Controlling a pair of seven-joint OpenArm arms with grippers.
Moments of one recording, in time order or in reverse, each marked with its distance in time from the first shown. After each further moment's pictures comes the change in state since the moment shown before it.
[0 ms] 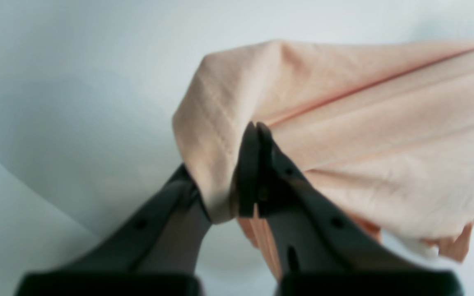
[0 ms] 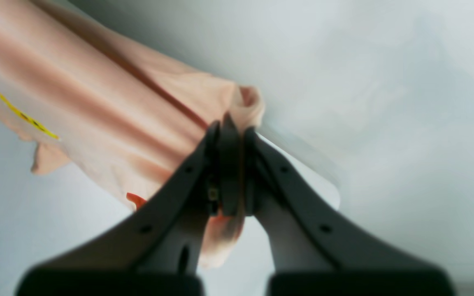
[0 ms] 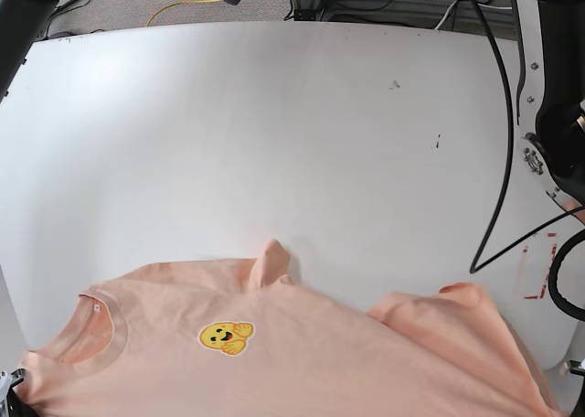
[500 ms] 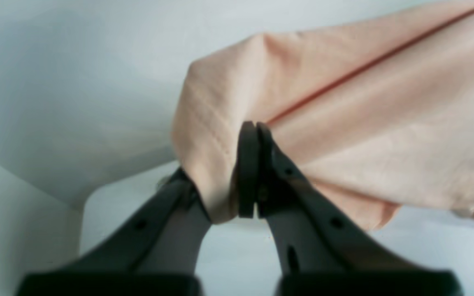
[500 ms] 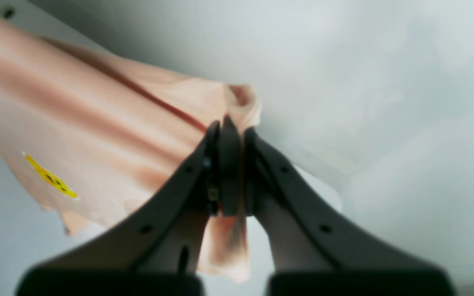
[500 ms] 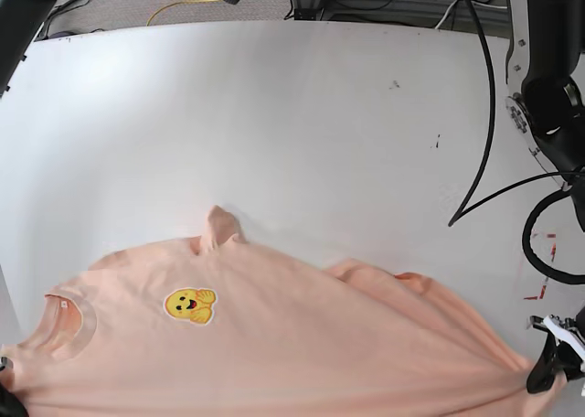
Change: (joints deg) left arm 11.4 -0.2 2.1 0.1 0.0 -0.1 -3.2; right arm -5.6 0.9 9.4 1.9 1.6 0.0 -0.6
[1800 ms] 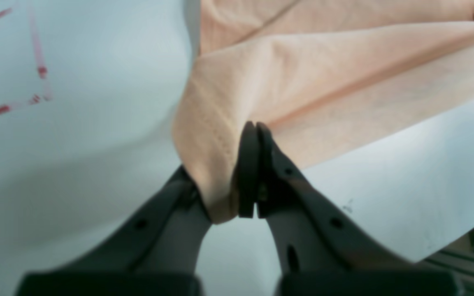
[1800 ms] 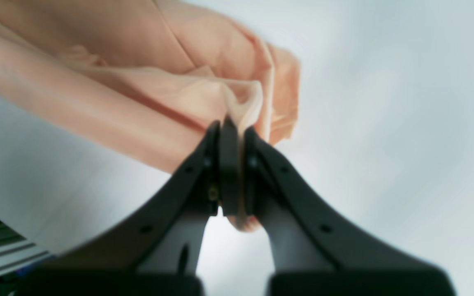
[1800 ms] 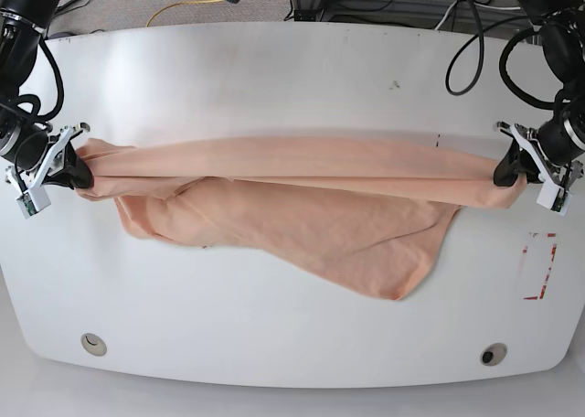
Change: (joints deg) left arm 46.9 0.2 -12.7 16.1 -14.5 0.2 8.4; right arm -73.1 -12.9 41.1 32.3 2.2 0.2 -5.1
